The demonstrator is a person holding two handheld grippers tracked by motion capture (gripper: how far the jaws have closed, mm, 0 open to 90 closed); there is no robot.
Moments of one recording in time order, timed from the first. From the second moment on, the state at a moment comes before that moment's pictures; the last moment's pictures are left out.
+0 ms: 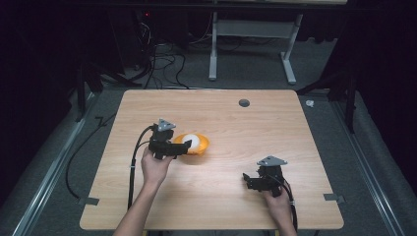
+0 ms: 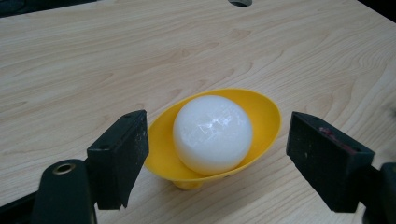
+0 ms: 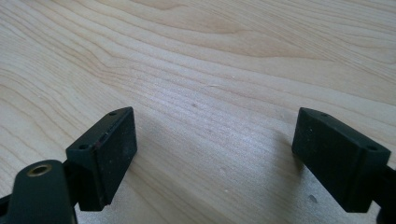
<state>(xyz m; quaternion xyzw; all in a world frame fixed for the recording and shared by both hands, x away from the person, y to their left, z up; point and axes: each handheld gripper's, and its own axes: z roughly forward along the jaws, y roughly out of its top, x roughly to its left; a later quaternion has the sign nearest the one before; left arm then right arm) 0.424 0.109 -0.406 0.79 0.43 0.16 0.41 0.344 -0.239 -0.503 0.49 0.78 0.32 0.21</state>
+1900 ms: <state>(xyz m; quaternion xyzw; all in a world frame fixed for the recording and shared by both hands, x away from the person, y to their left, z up) 0.362 0.165 -0.396 0.75 0.45 0.17 0.45 0.344 -0.239 -0.503 0.49 0.78 0.32 0.21</state>
